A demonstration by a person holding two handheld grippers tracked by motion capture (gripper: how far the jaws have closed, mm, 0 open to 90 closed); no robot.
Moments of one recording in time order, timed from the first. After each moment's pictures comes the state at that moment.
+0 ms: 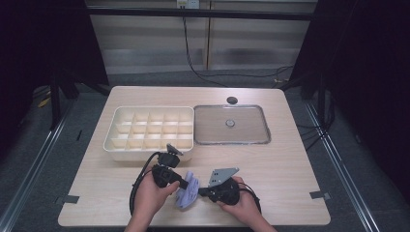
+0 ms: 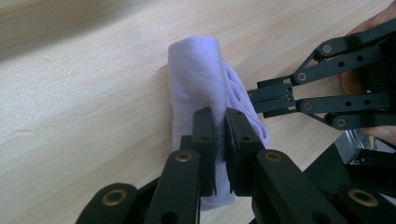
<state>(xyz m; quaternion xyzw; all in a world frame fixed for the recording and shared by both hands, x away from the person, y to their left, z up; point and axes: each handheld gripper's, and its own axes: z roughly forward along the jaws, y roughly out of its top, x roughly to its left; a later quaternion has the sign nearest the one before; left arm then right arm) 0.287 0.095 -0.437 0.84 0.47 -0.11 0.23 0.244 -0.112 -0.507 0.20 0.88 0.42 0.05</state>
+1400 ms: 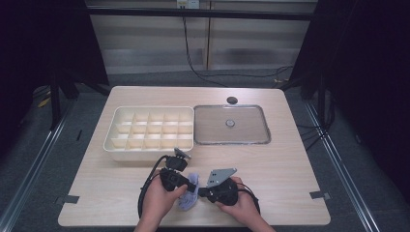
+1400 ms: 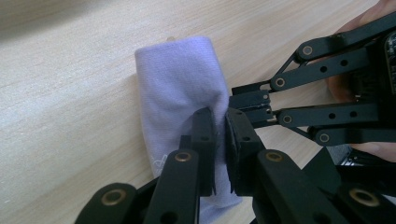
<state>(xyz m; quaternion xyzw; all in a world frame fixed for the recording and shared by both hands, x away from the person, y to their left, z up) 0.280 0.078 -0.447 0.84 0.46 -0.12 0.24 0.243 -0.107 -0.505 0.20 0.89 0.41 0.06</state>
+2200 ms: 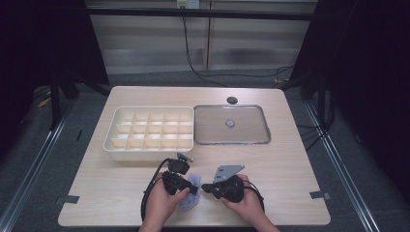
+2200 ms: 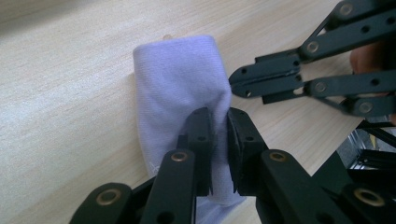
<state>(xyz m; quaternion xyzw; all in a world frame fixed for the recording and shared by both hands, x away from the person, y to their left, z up) 0.274 0.072 -0.457 0.85 0.46 -0.11 0.24 0.247 -0.124 -0.499 0.23 0.88 0.41 0.07</state>
